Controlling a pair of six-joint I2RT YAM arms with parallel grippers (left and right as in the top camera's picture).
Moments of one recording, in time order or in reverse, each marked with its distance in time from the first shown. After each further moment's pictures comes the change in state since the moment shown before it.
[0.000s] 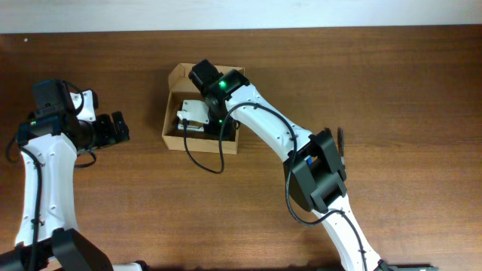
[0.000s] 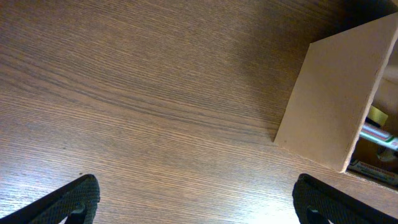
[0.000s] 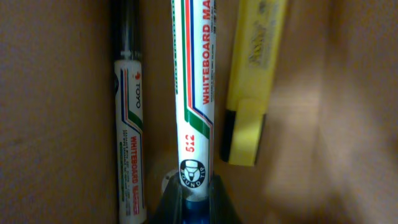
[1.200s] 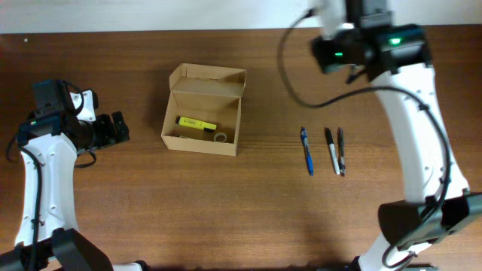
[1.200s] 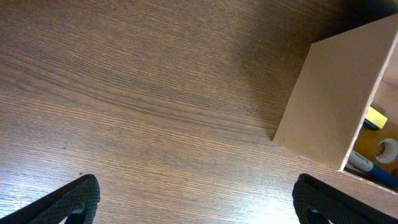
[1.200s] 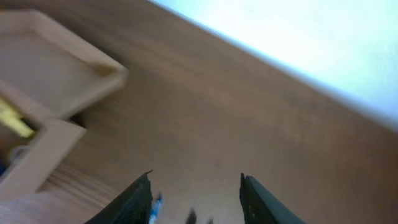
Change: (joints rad) left arm 0.000 0.000 0.000 0.000 0.000 0.000; right arm -0.520 -0.584 -0.122 0.001 0.109 0.515
